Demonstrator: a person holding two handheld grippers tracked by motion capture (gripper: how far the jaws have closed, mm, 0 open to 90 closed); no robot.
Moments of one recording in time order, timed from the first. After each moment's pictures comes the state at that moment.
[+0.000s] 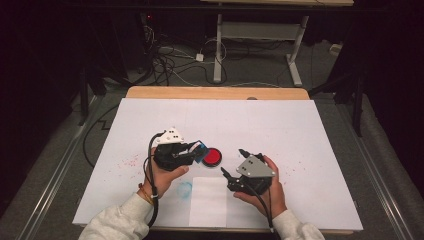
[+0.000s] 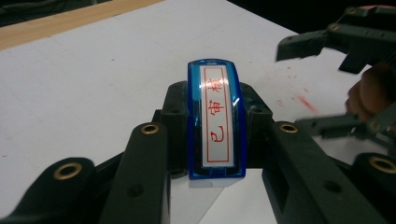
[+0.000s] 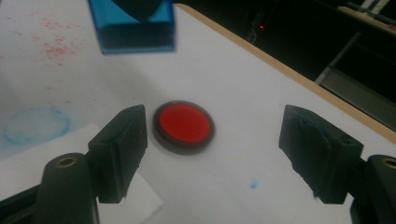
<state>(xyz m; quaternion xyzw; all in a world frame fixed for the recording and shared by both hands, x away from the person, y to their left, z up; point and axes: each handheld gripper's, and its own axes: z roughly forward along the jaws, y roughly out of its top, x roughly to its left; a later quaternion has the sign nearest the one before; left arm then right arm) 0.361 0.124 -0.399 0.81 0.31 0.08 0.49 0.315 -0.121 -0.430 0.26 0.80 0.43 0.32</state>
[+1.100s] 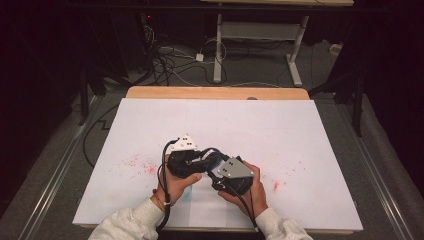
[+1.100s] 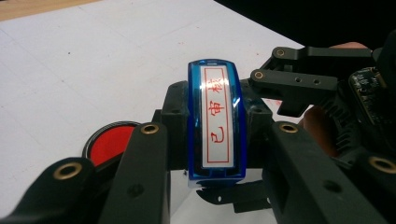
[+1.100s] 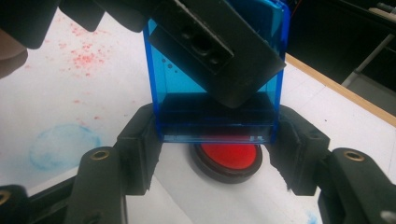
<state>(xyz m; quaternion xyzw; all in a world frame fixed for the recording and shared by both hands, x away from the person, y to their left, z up) 0.351 0.099 -0.409 0.80 0.31 0.06 0.50 0.320 -0.087 -0.446 0.25 0.81 0.44 0.31</state>
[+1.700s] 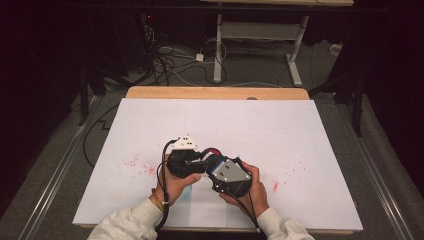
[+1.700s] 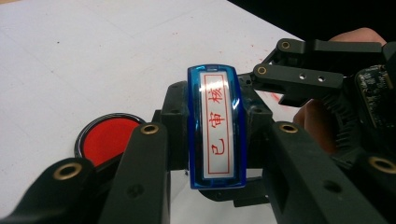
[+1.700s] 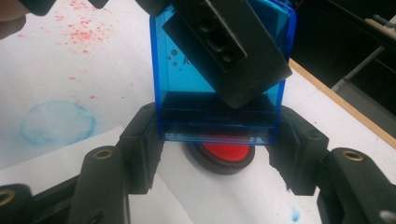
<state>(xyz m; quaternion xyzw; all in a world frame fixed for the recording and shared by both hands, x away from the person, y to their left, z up) 0.353 0.102 -0.408 0.81 0.31 0.04 0.49 0.315 -0.085 -0.445 0.21 0.82 0.41 0.33</state>
